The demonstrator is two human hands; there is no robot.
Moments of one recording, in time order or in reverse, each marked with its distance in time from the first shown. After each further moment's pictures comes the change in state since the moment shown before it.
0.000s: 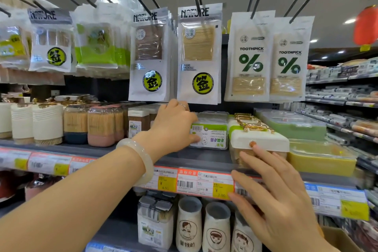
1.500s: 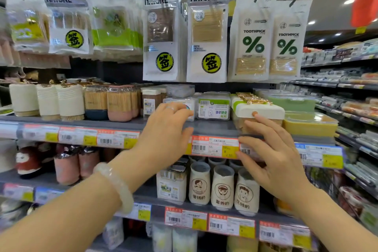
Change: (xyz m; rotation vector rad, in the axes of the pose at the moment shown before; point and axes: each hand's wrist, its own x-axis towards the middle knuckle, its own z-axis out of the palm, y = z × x) left_hand -0.102 -0.007 -0.002 -0.324 0.283 0.023; right_hand -0.001 -0.005 -0.006 0.073 -0.038 0.057
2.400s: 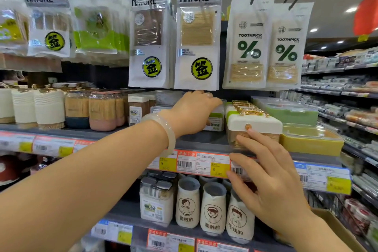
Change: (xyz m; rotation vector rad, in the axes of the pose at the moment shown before) left_hand 0.117 0.020 0.052 0.376 -0.275 0.236; right_hand -0.003 0.003 0.004 -0.036 0.001 -0.030
